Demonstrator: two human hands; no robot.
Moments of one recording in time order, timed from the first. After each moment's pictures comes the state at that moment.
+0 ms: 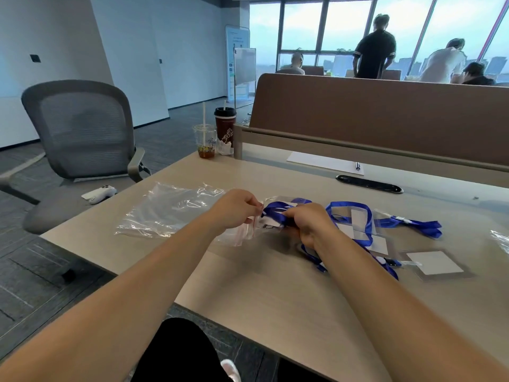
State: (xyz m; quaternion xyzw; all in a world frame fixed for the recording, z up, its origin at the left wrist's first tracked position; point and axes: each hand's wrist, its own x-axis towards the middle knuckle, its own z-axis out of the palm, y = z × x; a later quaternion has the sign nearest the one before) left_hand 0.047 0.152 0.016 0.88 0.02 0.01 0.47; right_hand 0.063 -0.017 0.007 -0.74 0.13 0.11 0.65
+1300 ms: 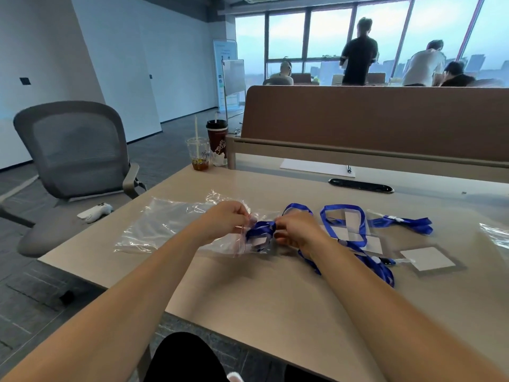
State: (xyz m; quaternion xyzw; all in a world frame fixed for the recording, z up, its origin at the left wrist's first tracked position) left_hand 0.041 0.170 0.021 0.85 -0.02 -0.06 0.52; right_hand 0.070 -0.019 -0.005 -0.77 0.08 0.13 0.63
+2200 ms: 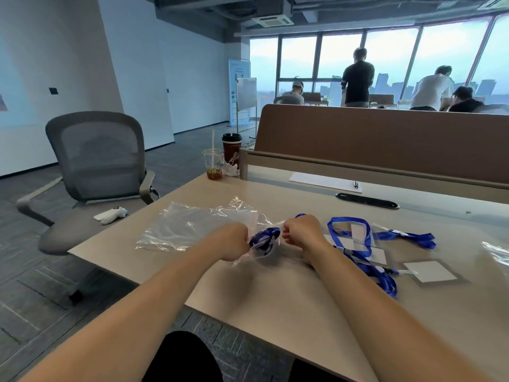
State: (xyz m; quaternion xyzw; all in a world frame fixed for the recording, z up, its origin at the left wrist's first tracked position) left_hand -0.016 0.167 0.032 0.99 0.00 -0.05 0.15; right_hand 0.079 -0.008 -0.010 -0.82 0.08 0.06 0.56
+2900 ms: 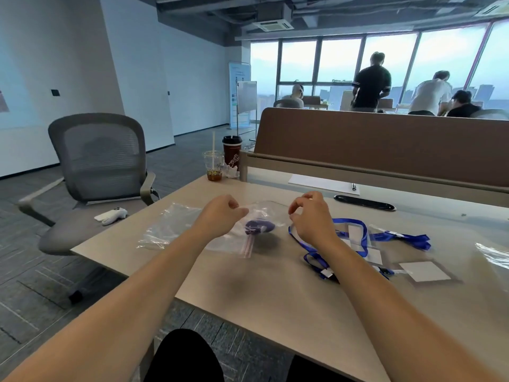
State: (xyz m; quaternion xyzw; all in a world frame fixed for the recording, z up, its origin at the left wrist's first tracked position) left_hand -0.009 0.181 0.058 0.93 0.07 0.12 0.34; right_hand 0.037 -0.028 0.038 -0.93 -0.11 -0.16 0.30
